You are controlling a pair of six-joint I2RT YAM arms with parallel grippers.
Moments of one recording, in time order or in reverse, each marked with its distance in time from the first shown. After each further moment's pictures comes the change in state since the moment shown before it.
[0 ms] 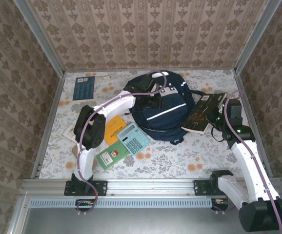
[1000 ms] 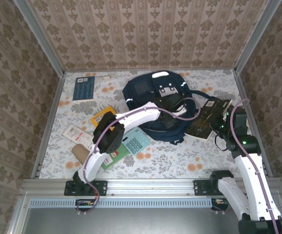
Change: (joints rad) left arm -0.249 0.187 0.206 -0.214 -0.246 0.516; right arm -0.001 -0.149 -0.006 -0.156 0.042 0.007
